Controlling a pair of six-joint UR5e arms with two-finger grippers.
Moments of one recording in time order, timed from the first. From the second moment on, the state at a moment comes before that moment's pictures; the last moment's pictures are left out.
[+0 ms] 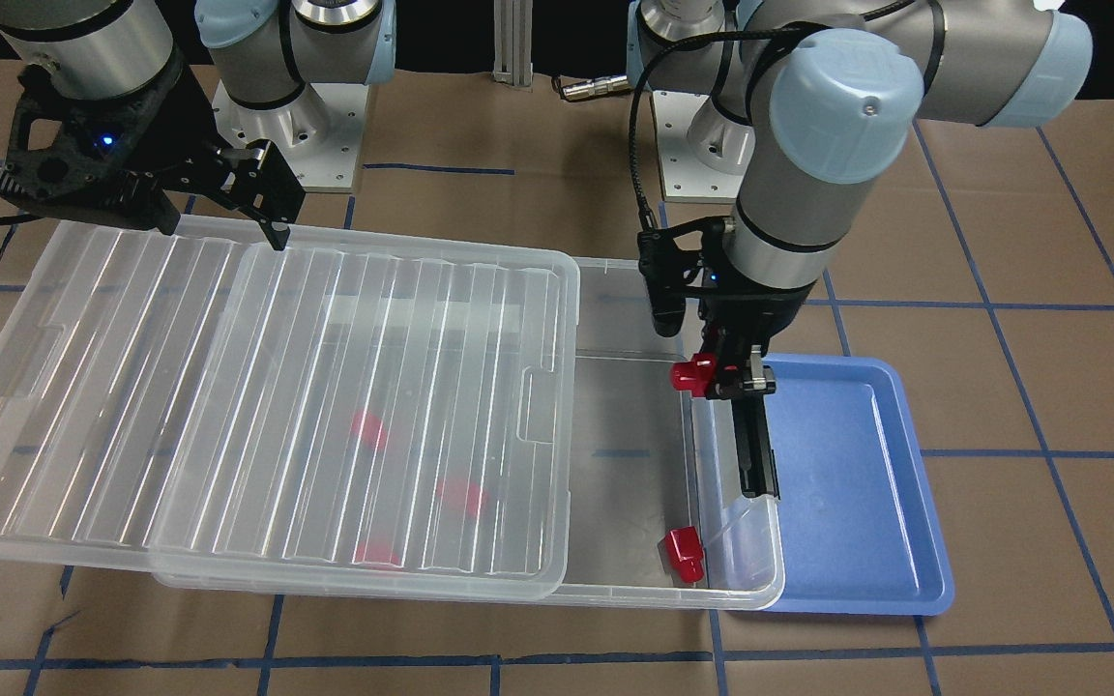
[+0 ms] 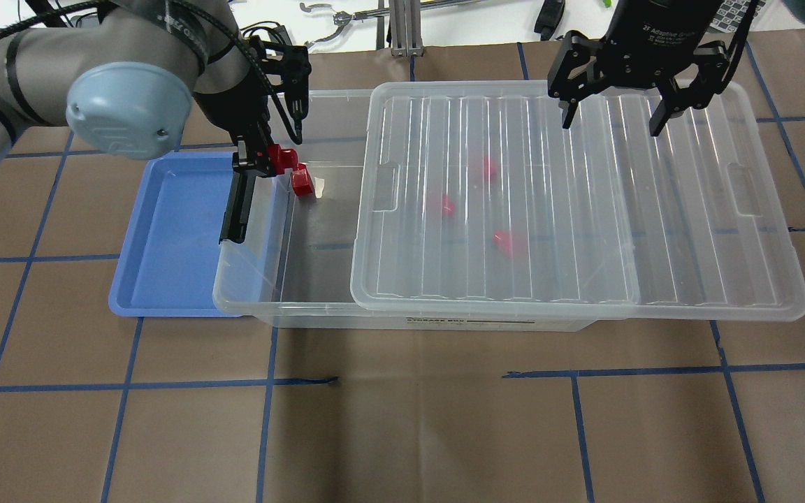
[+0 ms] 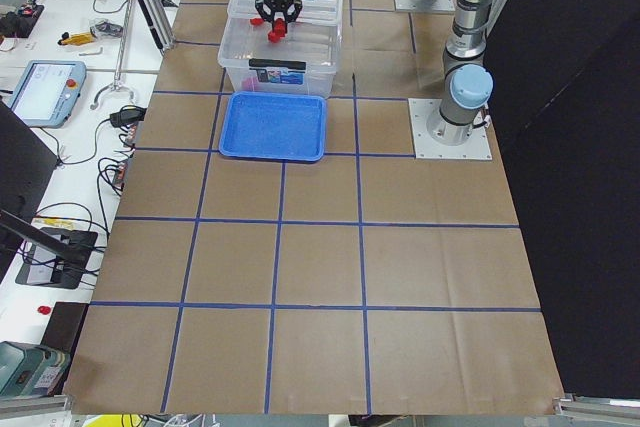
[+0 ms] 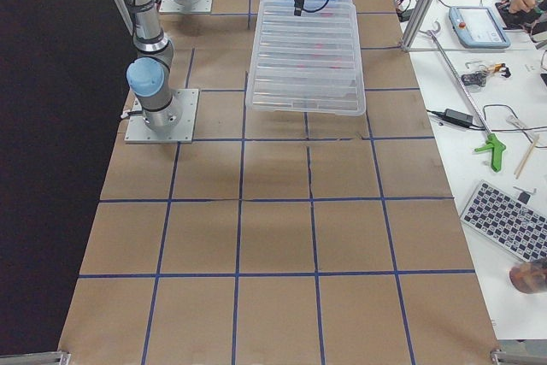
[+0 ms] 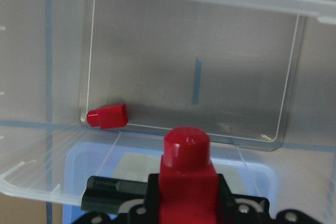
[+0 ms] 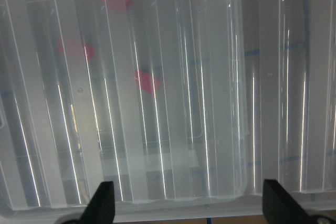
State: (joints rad) left arm -1.63 -1.77 -1.54 -1.35 1.58 1.42; right arm 1.60 -1.48 1.37 -1.40 -1.55 0.18
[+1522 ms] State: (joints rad) left arm -1.33 -1.92 -1.58 -1.25 1.57 1.72; right arm 1.18 -1.47 1.50 -1.52 -1.61 -0.26
